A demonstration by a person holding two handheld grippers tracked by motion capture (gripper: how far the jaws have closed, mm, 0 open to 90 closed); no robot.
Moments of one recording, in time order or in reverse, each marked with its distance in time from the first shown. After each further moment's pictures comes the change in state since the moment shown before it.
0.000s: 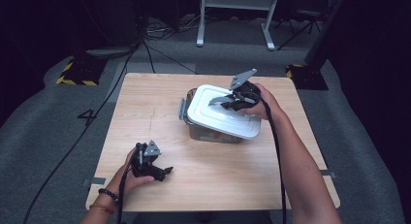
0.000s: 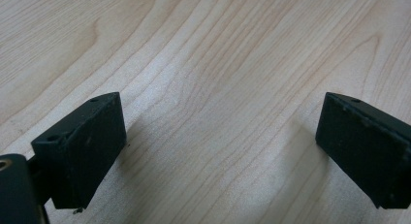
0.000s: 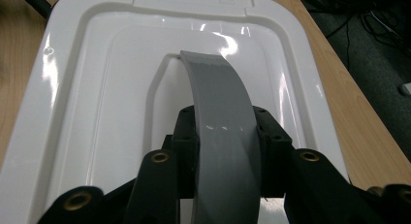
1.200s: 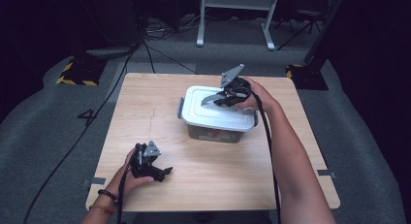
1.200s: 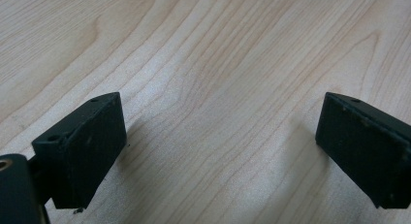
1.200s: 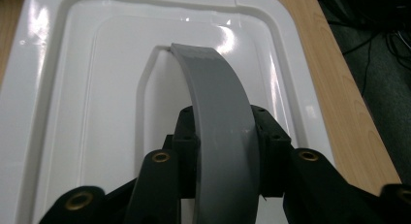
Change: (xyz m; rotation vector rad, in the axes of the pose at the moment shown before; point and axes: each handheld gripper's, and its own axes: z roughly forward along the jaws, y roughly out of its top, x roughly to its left) left arm -0.001 -0.002 -0.001 -0.001 0.002 0.000; right arm -0.017 0.015 0.022 0.026 0.073 -0.128
